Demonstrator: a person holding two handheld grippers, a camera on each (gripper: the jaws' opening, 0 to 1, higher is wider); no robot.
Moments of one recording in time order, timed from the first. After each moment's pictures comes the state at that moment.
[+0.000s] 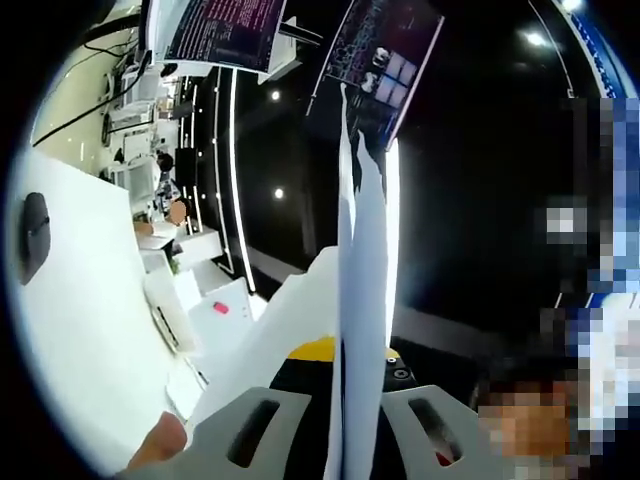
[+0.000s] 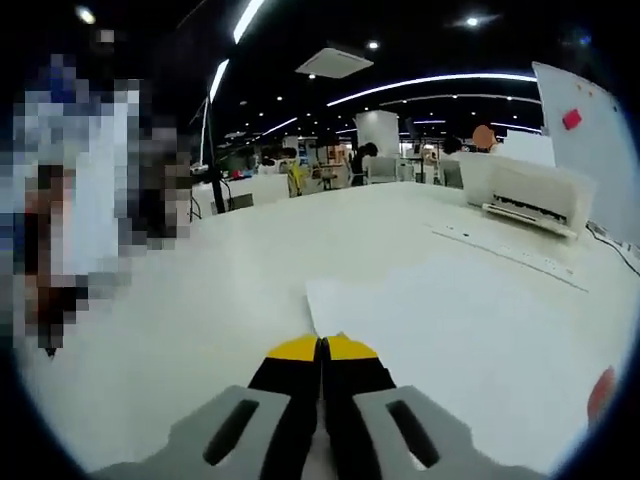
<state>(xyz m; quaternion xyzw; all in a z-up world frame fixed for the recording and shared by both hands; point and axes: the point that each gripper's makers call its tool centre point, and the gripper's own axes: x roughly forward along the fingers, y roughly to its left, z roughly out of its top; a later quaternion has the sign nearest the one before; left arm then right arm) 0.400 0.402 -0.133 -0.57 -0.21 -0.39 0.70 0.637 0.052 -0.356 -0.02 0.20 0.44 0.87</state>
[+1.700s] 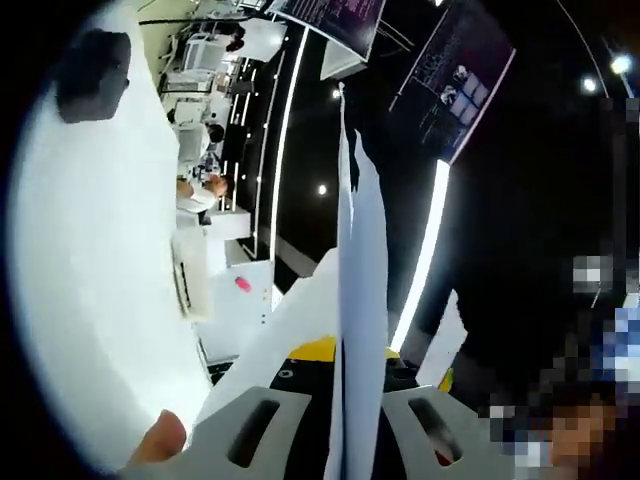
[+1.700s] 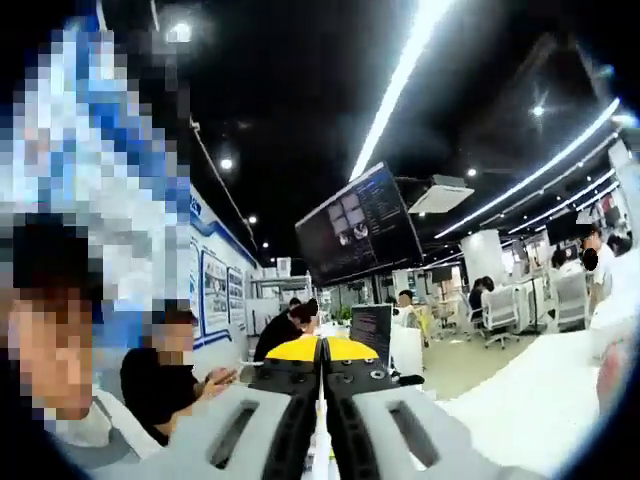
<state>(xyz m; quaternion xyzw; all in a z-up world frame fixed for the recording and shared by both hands) 0.447 0.354 -0.204 -0.68 -0.14 -0.35 0.63 0.396 0.188 0.024 0.17 -0.06 0.63 0.76</state>
